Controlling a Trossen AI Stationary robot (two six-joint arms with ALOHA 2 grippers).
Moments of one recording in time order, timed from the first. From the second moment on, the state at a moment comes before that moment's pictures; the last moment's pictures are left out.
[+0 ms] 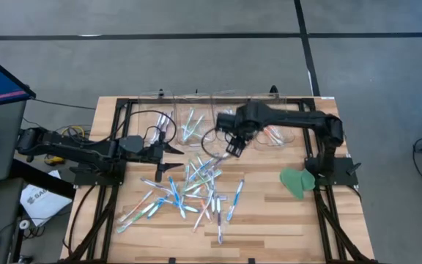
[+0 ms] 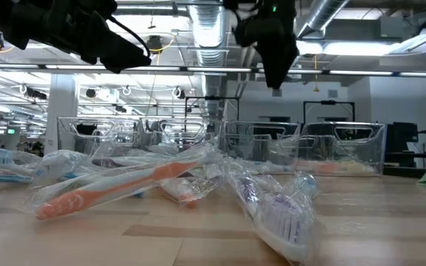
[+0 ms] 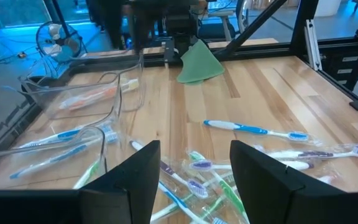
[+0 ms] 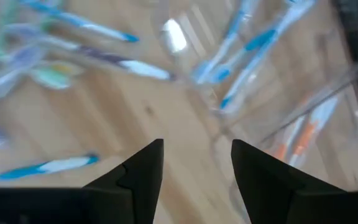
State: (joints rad) left arm -0.02 0.89 0.36 0.27 -0.05 0.09; right arm -0.10 1.88 1.81 -1.41 0.22 0.36
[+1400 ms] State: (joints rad) left arm -0.18 0.88 0.36 -0.07 0.06 0.01; right arm 0.61 1.85 1.81 -1.57 0.88 0.96
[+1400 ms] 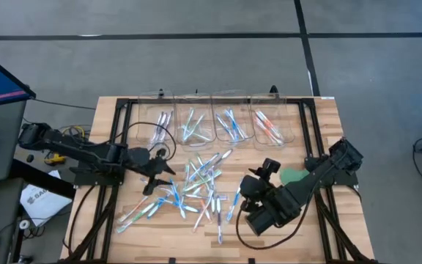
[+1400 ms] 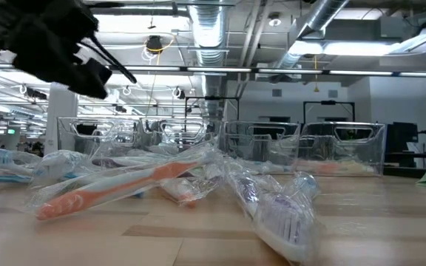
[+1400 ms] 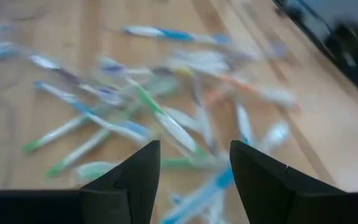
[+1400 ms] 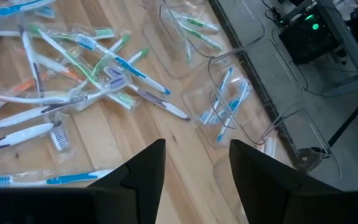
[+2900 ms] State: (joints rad) left arm -0.36 0.90 0.25 -0.28 -0.13 -0.14; right arm 0.59 1.85 1.81 -1.57 0.89 0.94
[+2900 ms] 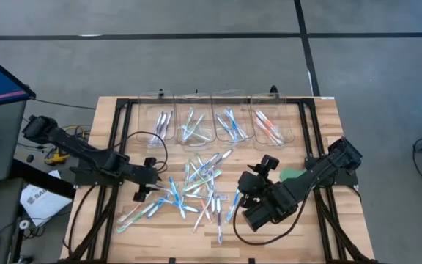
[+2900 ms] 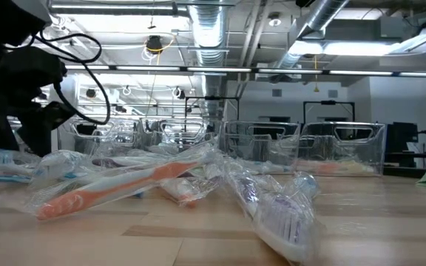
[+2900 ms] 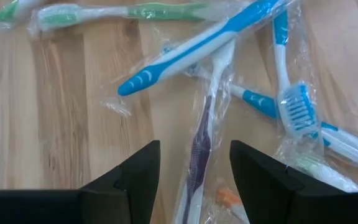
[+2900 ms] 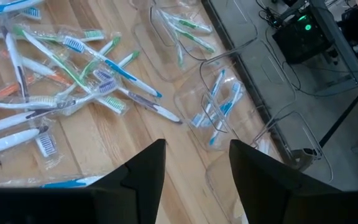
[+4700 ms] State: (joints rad) left arm -0.36 1.02 0.56 -0.58 -0.41 -0.23; right arm 0.59 1.85 1.80 -1.57 0.89 0.93
